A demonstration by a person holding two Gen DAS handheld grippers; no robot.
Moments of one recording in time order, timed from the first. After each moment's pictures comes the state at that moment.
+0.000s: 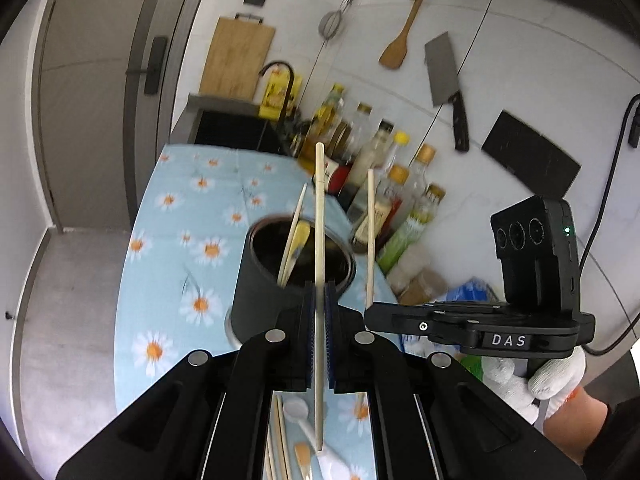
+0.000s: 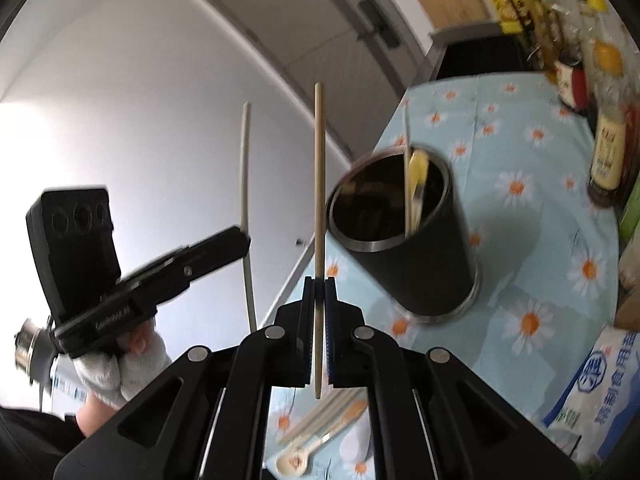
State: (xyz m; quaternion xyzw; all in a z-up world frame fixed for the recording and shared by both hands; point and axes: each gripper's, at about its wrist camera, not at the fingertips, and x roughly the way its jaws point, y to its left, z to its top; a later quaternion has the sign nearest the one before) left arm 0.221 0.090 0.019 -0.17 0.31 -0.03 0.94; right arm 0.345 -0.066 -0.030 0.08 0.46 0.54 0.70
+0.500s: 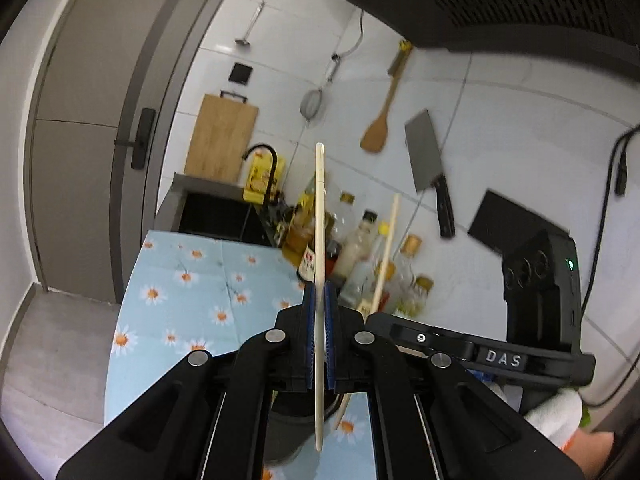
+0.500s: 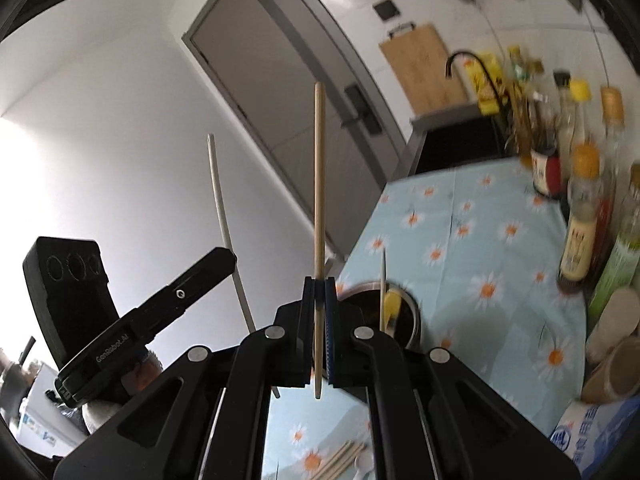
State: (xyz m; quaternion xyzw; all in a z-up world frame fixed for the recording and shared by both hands) left arm 0.252 0.101 0.054 -0.17 0.16 -0.03 0.97; right arm 0.377 -0.070 0.021 0.12 0.34 0.51 0.78
